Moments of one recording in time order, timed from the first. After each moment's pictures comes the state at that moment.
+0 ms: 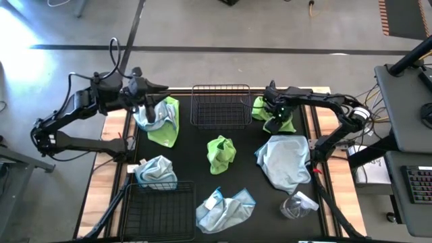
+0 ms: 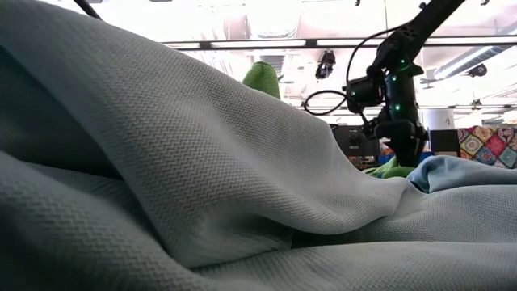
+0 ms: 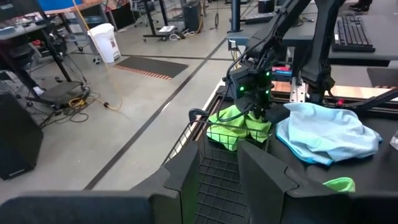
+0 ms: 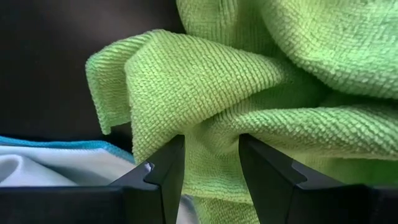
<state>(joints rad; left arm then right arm) 0.30 0.91 1.31 -0.67 -0.15 0.11 -0.72 1.57 0.92 -0.93 -0.01 0.00</state>
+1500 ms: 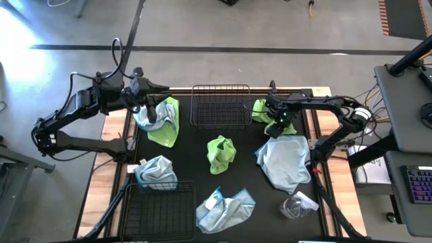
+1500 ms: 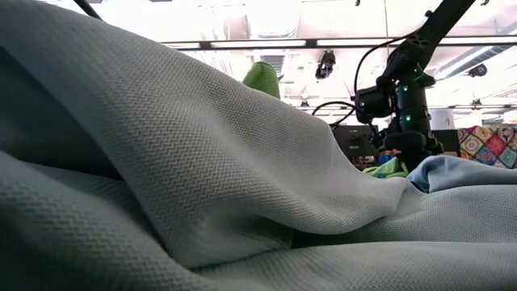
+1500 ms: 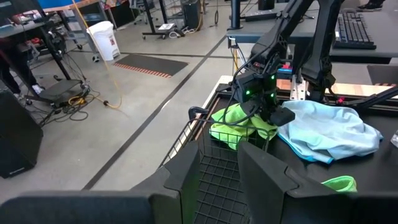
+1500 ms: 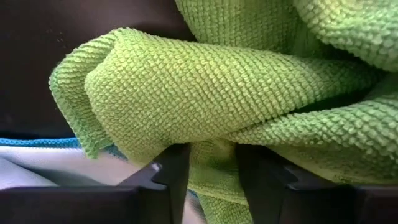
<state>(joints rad) 0.30 0.92 1.31 -0.67 -0.15 0.11 -0.72 1.57 0.79 -0.80 -0.06 0.05</state>
